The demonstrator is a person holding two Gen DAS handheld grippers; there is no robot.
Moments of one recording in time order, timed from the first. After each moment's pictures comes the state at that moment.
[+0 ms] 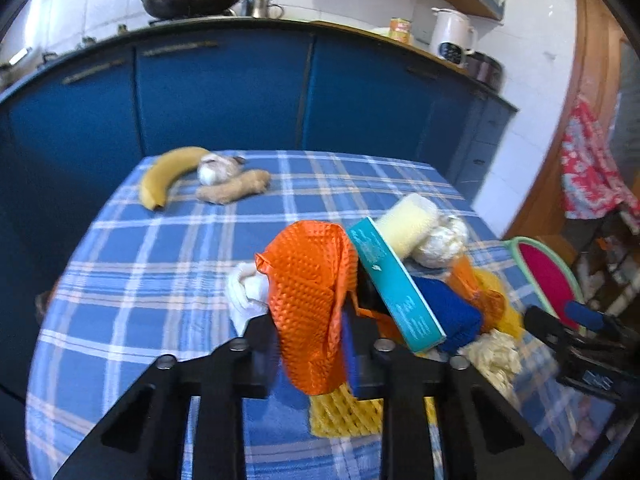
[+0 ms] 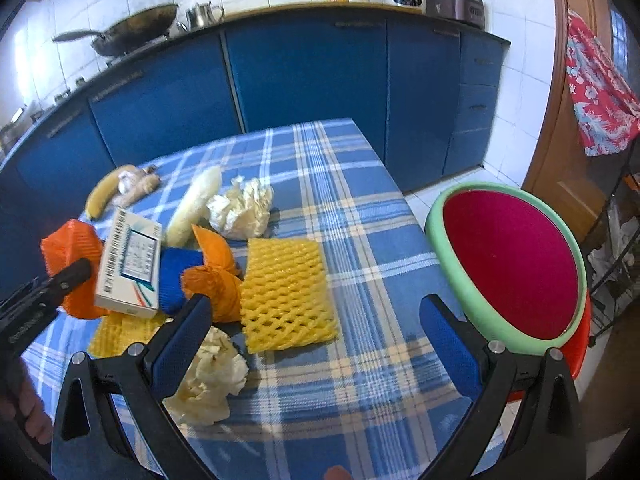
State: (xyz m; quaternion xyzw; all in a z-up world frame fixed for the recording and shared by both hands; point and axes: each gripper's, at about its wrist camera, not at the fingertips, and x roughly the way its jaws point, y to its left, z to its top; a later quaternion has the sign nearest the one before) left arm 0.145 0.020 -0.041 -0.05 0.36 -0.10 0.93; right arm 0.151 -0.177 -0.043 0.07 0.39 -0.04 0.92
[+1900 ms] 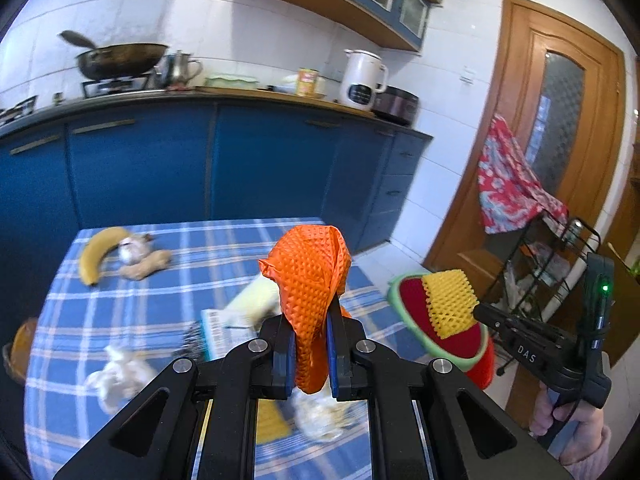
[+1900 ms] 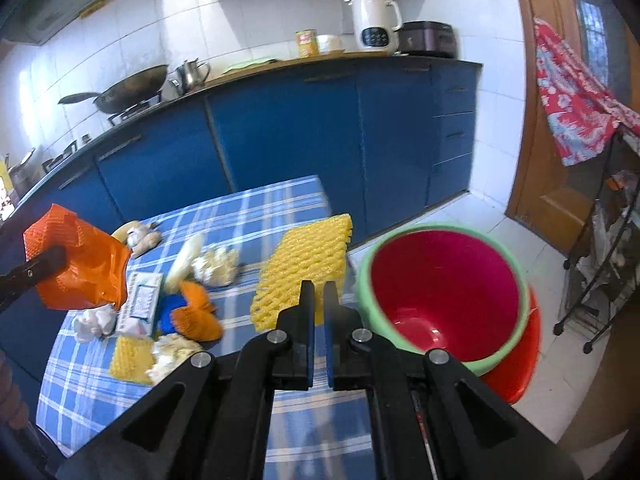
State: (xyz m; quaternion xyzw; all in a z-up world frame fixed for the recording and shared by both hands) left arm 0.100 -0.047 0.057 -0.05 0.29 -0.23 0.93; right arm 0.088 -0.255 0.021 0.10 0.31 -0.06 0.94
